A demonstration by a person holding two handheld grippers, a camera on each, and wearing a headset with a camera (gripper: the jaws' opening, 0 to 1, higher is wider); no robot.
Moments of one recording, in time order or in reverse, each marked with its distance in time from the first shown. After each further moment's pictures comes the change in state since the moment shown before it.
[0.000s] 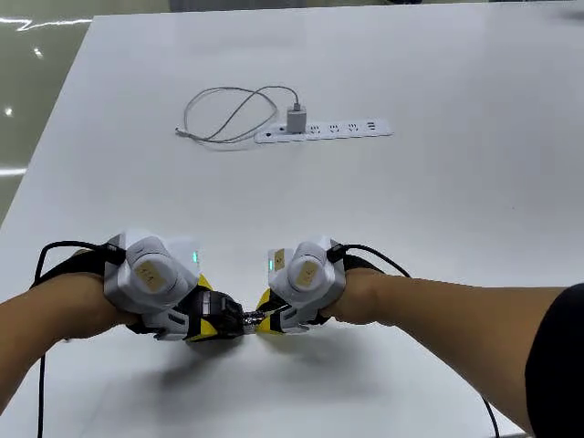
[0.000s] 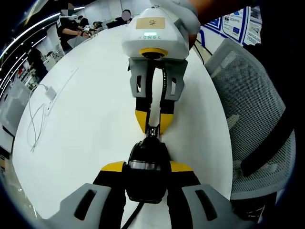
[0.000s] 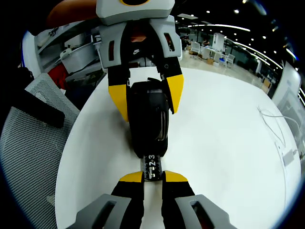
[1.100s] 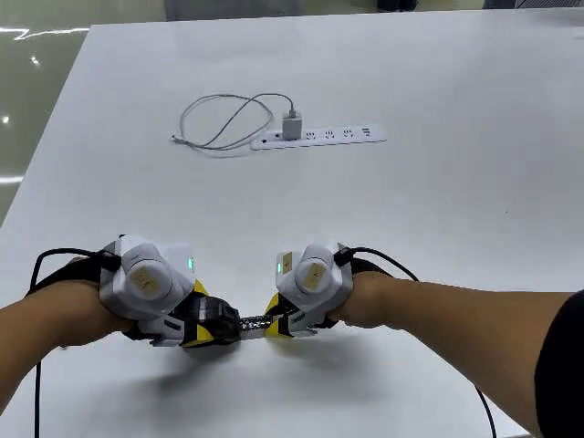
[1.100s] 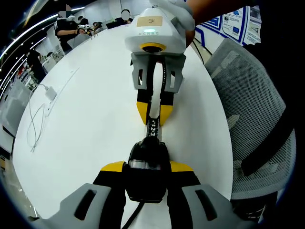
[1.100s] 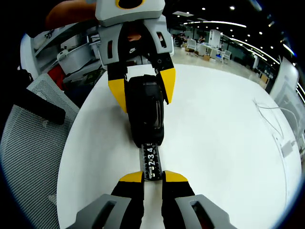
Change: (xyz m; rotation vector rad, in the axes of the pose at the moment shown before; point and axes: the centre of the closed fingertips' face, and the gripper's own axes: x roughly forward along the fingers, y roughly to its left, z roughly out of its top) left arm 0.000 0.001 -0.001 0.003 -0.001 0.003; right arm -0.011 -0.002 -0.014 0.037 0.016 -0.012
